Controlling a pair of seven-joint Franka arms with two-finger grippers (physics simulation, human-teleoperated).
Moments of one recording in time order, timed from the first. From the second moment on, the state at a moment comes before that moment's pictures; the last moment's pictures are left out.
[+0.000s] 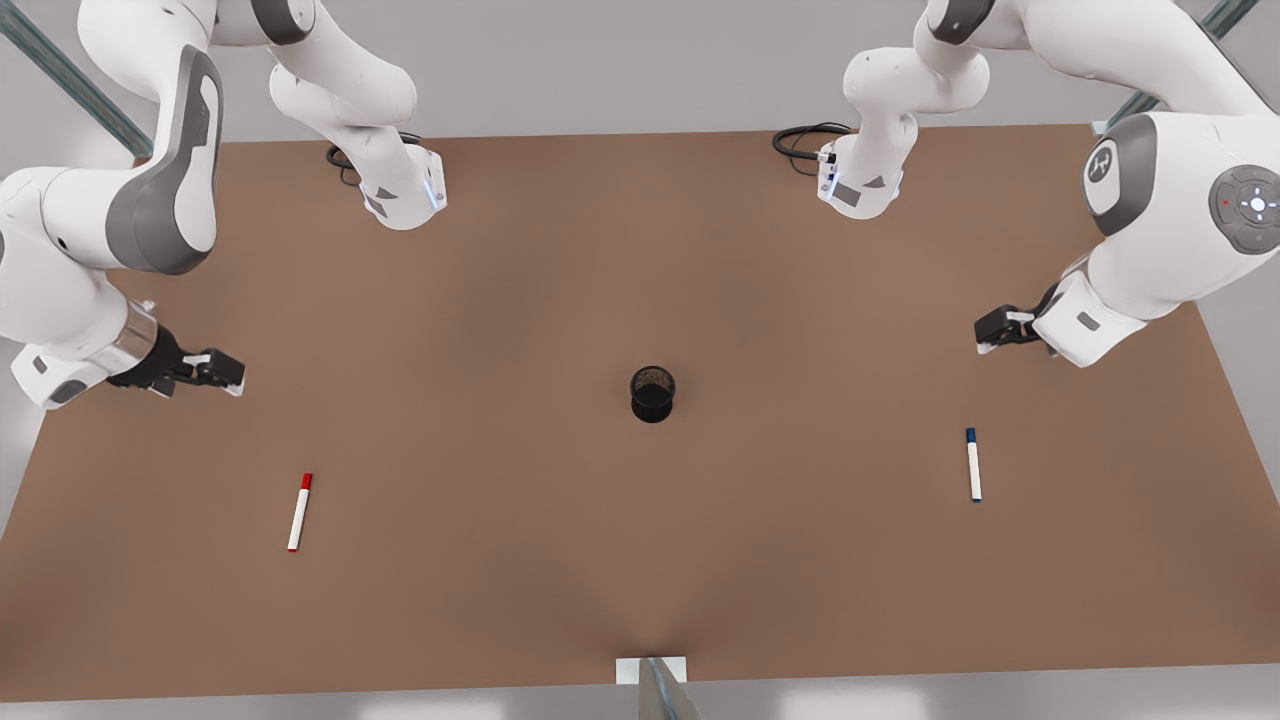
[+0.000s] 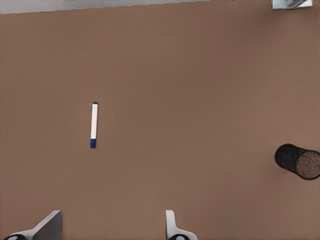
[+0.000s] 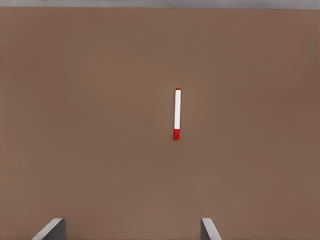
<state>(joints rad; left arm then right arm) -0.06 0.26 -0.02 -1.20 0.00 1.40 -0.01 -0.08 0.19 0.02 -1.43 -0.02 1.63 -0.07</state>
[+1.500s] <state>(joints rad) 0.16 0.81 0.00 -1.60 0.00 2.48 0.24 -0.16 1.01 0.01 -1.17 -0.03 2.13 -0.08</state>
